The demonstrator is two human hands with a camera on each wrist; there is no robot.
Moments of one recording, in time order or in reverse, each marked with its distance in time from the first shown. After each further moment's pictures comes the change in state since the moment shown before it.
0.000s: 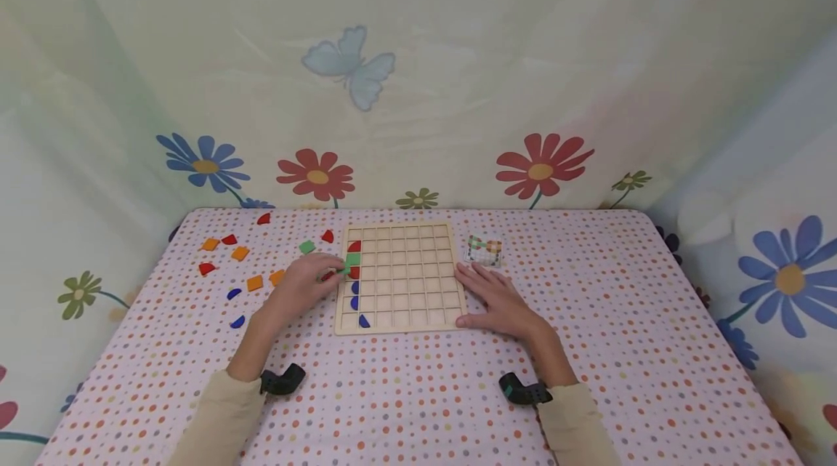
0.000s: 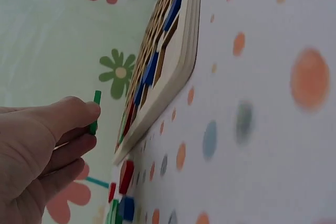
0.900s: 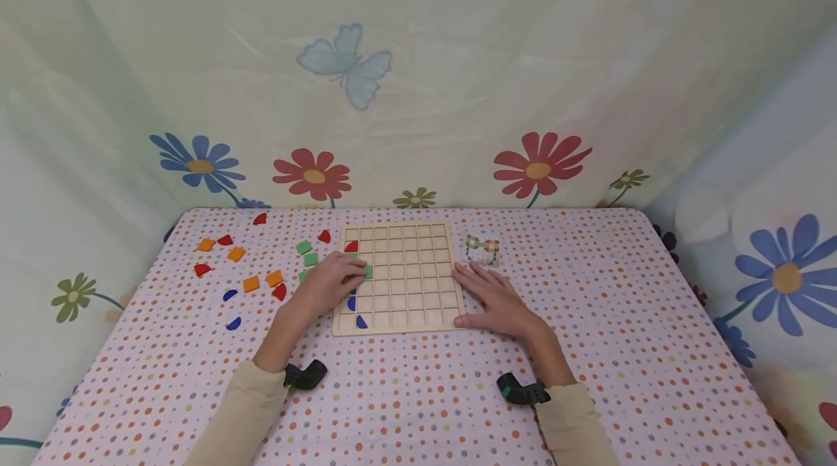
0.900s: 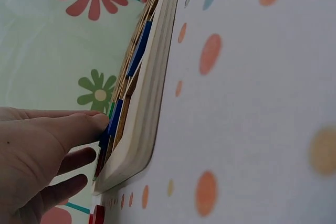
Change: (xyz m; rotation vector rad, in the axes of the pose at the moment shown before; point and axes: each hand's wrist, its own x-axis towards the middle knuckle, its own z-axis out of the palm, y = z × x) left_hand 0.021 0.013 0.031 0.128 -0.115 0.075; right_hand 0.000 0.002 0.000 0.016 -0.002 -0.010
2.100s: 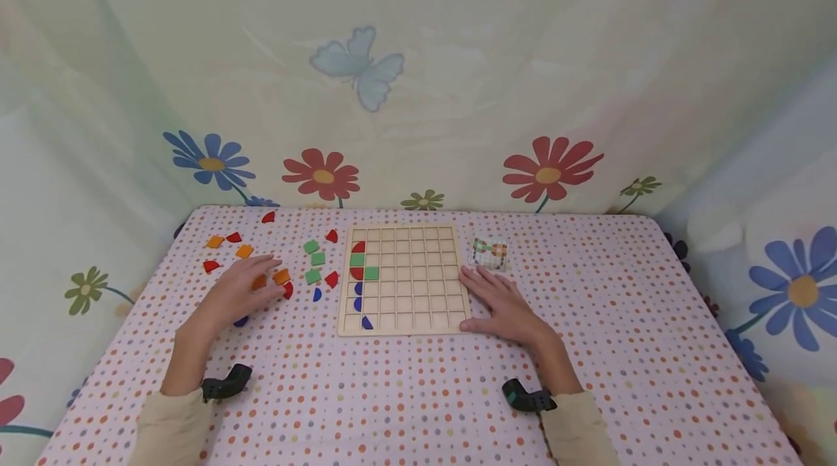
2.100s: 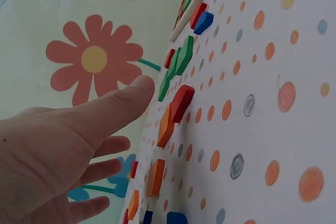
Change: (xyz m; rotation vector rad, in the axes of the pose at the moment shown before) left_hand -0.089 -0.080 -0.077 0.013 -0.019 -0.303; right_hand 0.000 0.002 0.002 -0.020 0.017 0.008
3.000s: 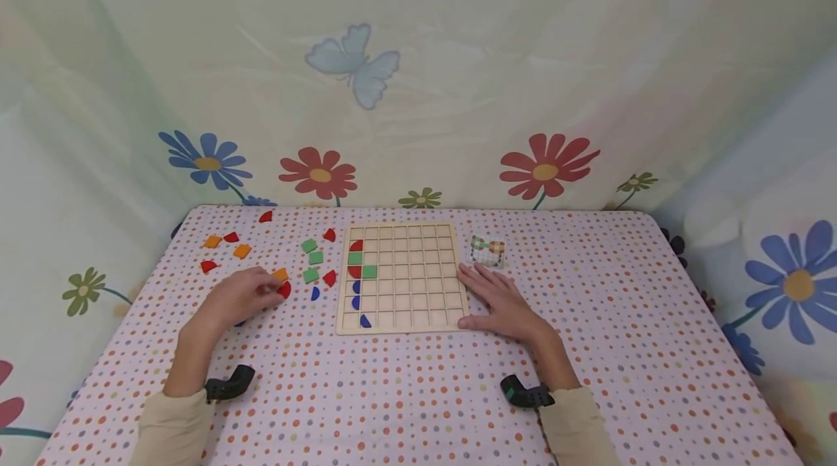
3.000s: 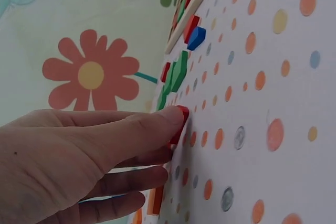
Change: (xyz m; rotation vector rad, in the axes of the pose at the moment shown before) left_hand 0.000 0.012 -0.001 0.049 -0.109 -0.028; right_hand 0.001 0.000 -0.001 -0.001 -0.014 0.012
